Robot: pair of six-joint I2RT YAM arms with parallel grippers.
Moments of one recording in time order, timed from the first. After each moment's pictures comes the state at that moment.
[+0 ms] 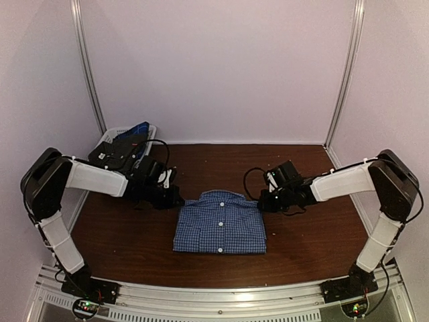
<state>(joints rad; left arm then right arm) -0.58 1.79 0.94 -0.02 0.27 -0.56 0.61 1.77 0.92 -0.04 -0.08 0.60</state>
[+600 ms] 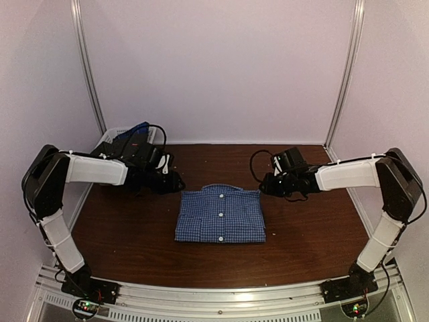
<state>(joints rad) -0.55 1.77 1.05 -0.09 0.18 -0.54 0.56 1.70 0.98 -0.05 -0.03 0.61</state>
